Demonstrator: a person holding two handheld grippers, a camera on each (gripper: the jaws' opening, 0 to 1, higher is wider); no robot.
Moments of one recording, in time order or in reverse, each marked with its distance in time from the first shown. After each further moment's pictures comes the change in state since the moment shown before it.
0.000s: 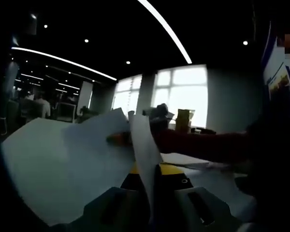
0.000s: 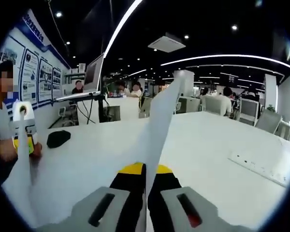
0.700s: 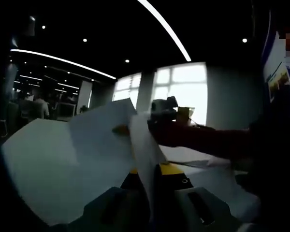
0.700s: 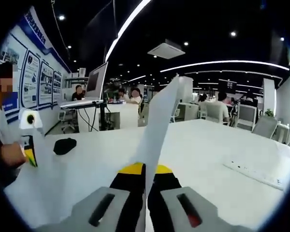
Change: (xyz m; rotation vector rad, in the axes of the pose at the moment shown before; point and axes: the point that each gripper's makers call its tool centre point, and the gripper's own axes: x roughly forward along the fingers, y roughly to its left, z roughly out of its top) left arm 0.000 0.002 -0.003 0.014 0.021 -0.003; right arm -0.028 0.011 0.019 -0.002 -0.056 -0.018
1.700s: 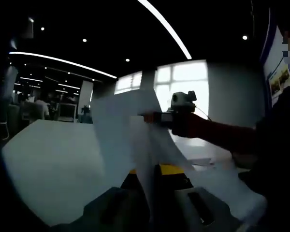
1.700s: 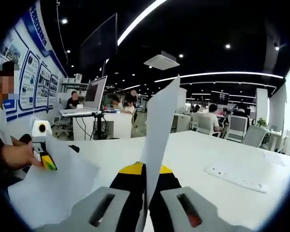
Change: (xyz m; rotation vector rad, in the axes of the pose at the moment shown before) left arm 0.001 0.000 -0.006 0.018 0.015 0.016; right arm -0.067 0.006 0.027 -0.039 -0.090 -0.067
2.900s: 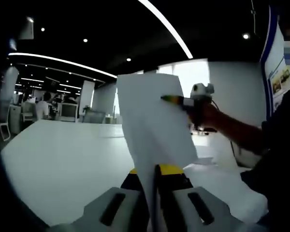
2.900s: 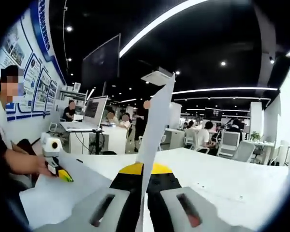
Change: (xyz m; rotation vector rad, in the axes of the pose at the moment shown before) left arm 0.000 0.000 -0.002 0.002 0.004 0.012; right arm -0.069 -0.005 0.057 -0.043 -0.131 -0.052
